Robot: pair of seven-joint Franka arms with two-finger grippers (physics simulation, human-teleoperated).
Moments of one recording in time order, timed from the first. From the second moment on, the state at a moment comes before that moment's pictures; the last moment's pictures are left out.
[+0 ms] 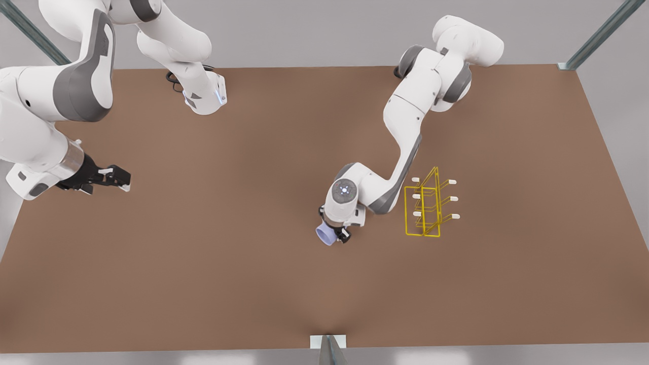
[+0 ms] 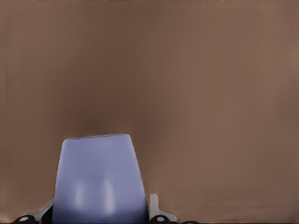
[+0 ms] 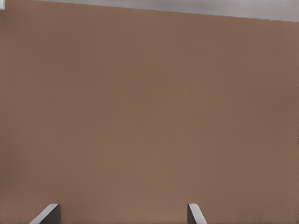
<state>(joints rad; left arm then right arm) -0.66 0.95 -0.02 -1.12 0.00 2.18 -2.90 -0.12 0.23 0.15 -1.28 -0.05 1.49 -0.05</state>
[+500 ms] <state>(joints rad) -0.82 0.93 -0.01 -1.05 0.64 1.37 -2.86 -0.11 0.26 0.15 -1.28 -0.06 1.53 -0.06</state>
